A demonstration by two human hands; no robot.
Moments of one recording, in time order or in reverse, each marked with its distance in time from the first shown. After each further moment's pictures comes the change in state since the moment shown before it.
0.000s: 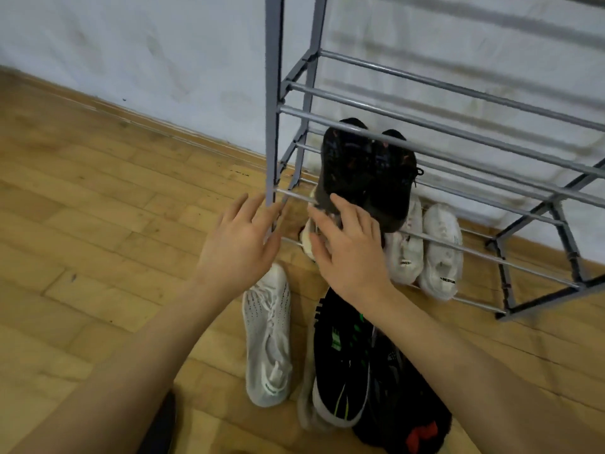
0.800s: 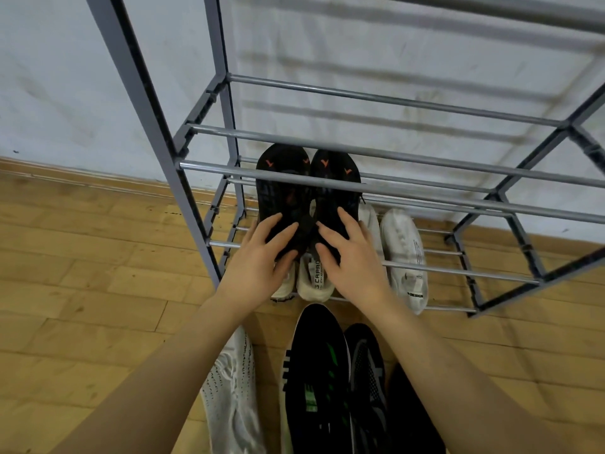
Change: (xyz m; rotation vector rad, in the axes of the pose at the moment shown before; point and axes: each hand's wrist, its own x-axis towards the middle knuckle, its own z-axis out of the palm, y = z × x) left_hand 0.105 0.026 0.094 -0.338 -0.142 0.170; right_hand 0.039 0.102 0.015 0.248 -0.113 0.379
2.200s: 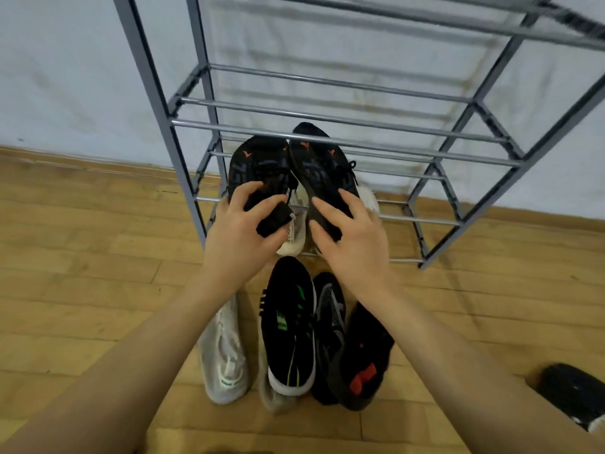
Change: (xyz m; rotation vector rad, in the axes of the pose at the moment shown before) left_hand -0.078 0.106 -0.033 0.036 0.270 0.006; right_hand -0.128 -0.020 -0.067 -0.062 0.334 -0.033
